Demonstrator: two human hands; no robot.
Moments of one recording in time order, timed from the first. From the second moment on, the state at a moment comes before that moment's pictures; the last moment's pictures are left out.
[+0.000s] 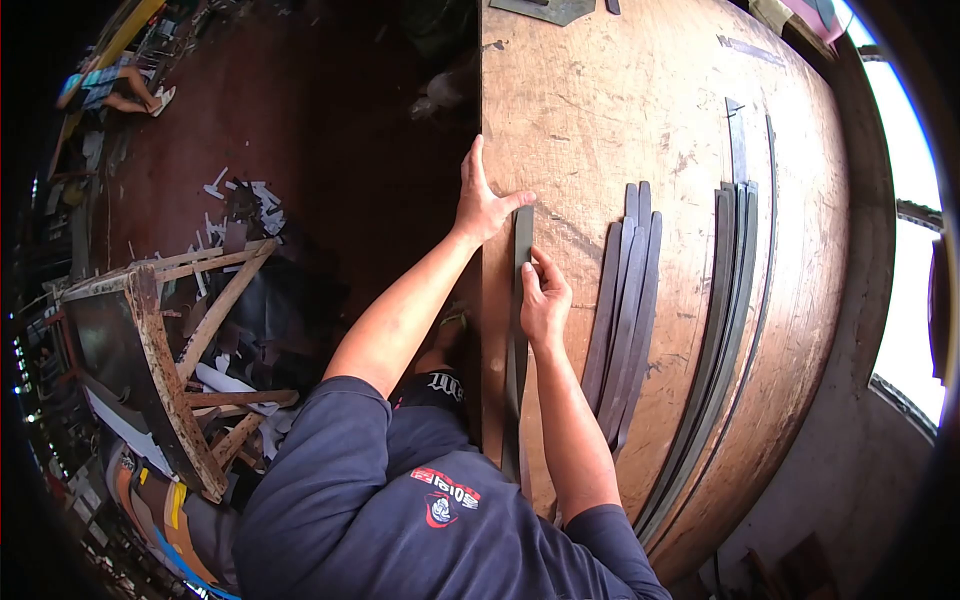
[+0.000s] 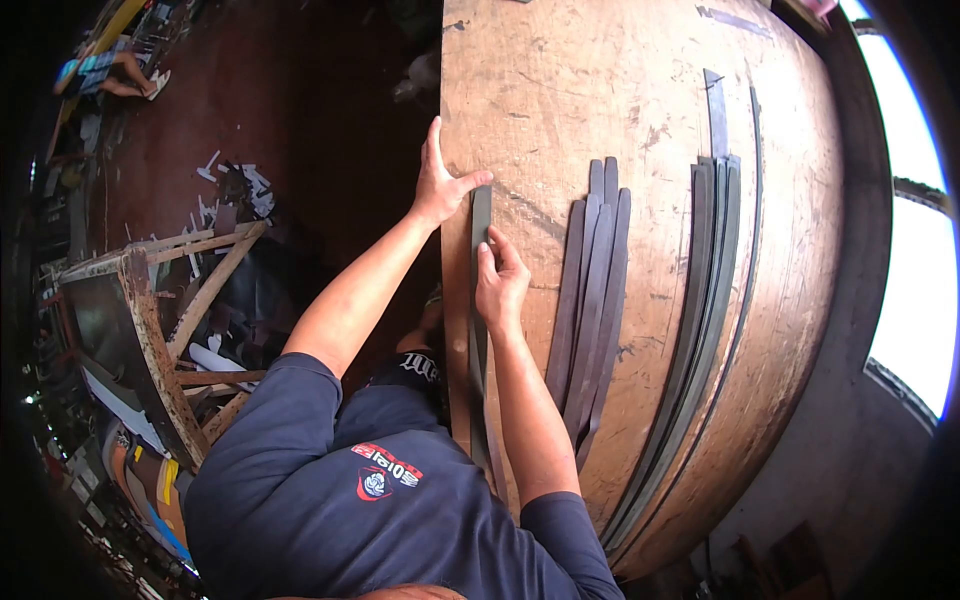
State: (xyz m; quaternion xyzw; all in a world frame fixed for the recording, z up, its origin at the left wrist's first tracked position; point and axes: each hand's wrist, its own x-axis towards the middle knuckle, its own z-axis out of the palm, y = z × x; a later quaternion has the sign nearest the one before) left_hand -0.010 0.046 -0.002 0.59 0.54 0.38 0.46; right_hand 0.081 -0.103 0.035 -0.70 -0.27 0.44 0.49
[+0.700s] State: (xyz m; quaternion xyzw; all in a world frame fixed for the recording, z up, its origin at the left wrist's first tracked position) left_hand -0.010 0.047 -0.003 0.59 0.54 0.38 0.46; right_hand 0.080 -0.104 0.033 -0.70 -0.27 0.43 0.50
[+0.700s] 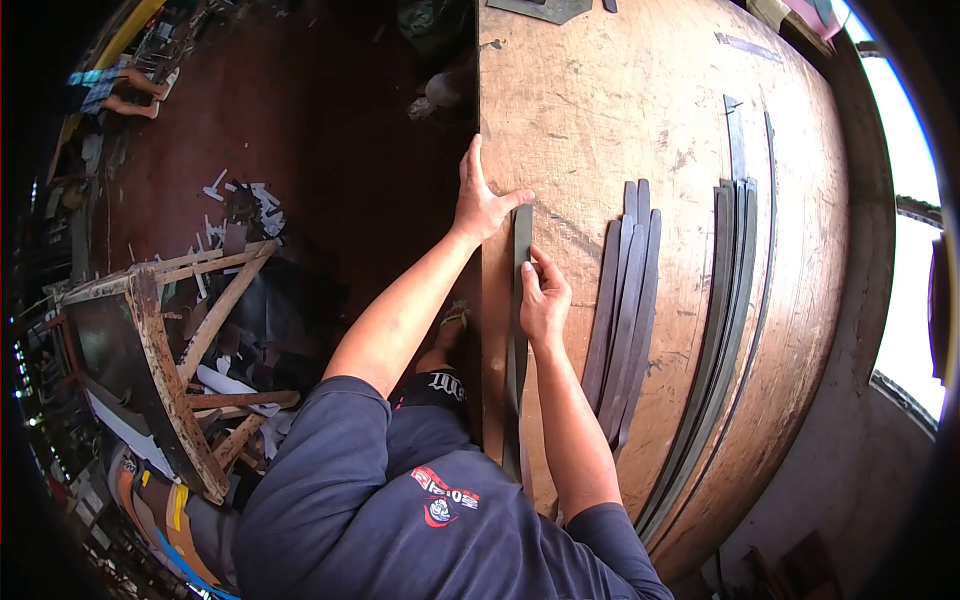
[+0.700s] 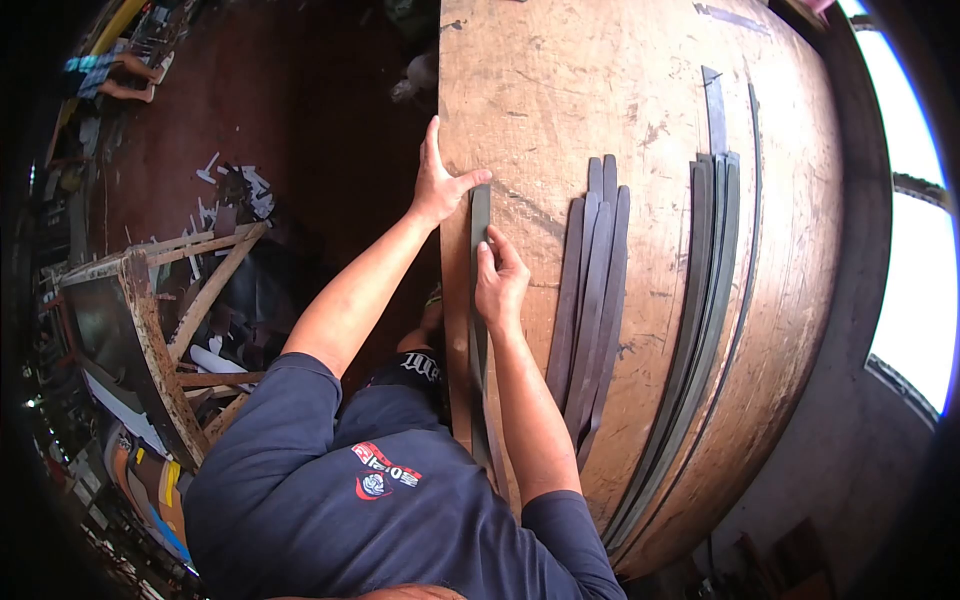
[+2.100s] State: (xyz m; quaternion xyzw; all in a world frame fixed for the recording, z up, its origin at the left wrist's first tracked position) left_hand -0.009 0.046 -0.004 0.59 0.54 0.40 0.46; right_hand 0.078 -0.102 0.042 -0.72 -0.28 0.41 0.48
